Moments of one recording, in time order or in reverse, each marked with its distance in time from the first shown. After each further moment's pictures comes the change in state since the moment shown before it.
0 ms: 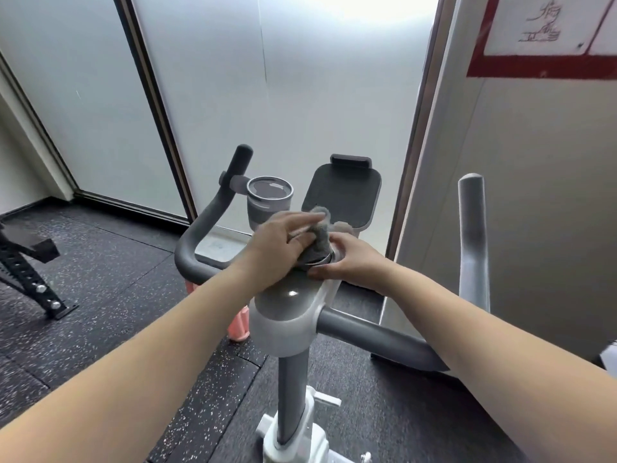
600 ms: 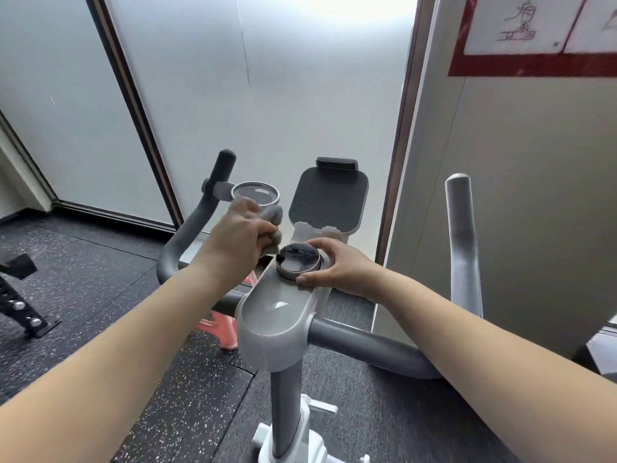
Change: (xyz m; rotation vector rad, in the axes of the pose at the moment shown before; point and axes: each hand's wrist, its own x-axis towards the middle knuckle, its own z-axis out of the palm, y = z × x) left_hand 0.015 -0.024 -0.023 0.309 0.049 0.051; right_hand 0.004 0.007 0.002 0.048 0.023 0.072
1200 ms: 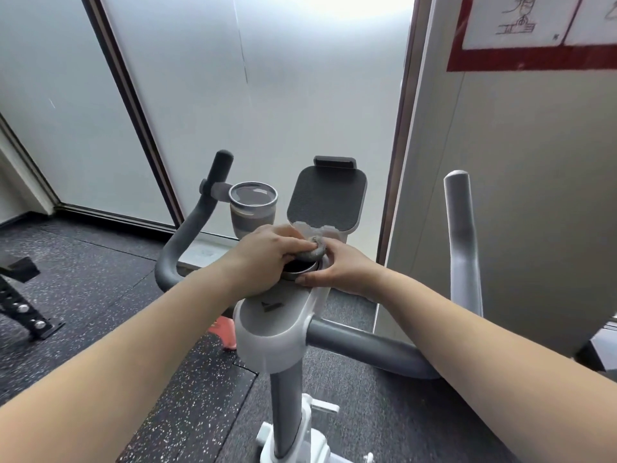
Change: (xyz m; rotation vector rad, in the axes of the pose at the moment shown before) left_hand 0.003 0.010 0.020 0.055 -0.271 0.251; right_hand 0.004 0.006 0.003 0.111 -0.020 -0.035
